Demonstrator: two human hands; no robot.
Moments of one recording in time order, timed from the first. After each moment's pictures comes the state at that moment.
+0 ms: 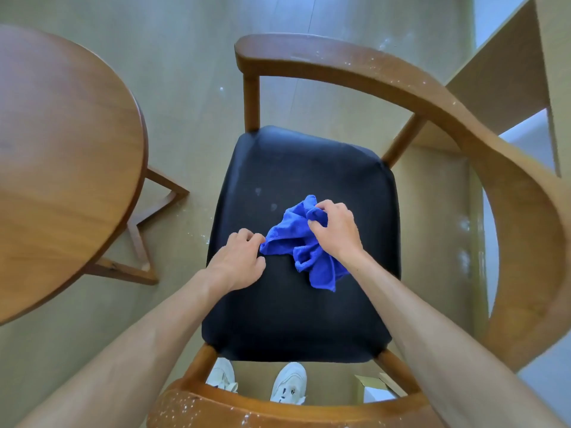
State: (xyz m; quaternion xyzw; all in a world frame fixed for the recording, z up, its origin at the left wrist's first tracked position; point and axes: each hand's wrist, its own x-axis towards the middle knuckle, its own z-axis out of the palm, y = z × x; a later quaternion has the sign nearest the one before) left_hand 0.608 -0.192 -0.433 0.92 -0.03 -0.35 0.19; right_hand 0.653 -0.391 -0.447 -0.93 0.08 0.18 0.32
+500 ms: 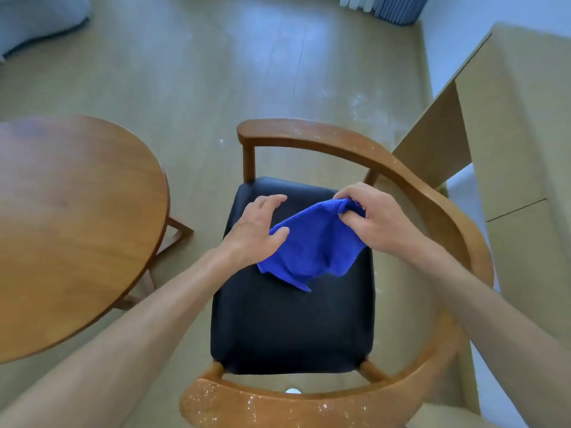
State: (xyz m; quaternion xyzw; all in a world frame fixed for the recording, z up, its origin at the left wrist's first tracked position) left_hand 0.654 -0.210 -0.284 0.91 -0.08 -0.15 0.38; right_hand 0.660 -0.432 -0.220 -0.93 -0.11 0.09 0.34
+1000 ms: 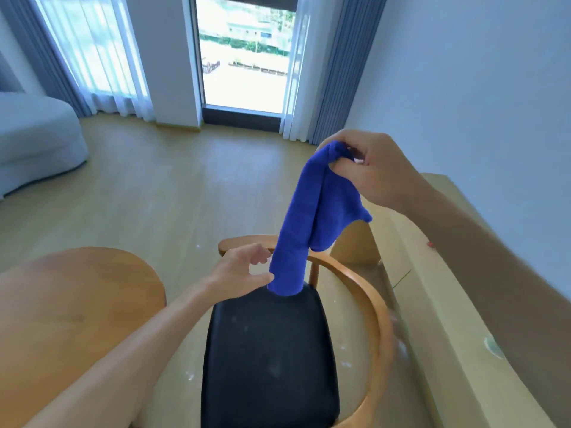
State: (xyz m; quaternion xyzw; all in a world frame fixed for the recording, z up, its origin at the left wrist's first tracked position) left_hand 0.645 -0.201 -0.049 0.89 -0.17 -0.10 0.40; right_hand 0.634 -0.419 0.151 -0.92 -0.16 -0.12 0.35
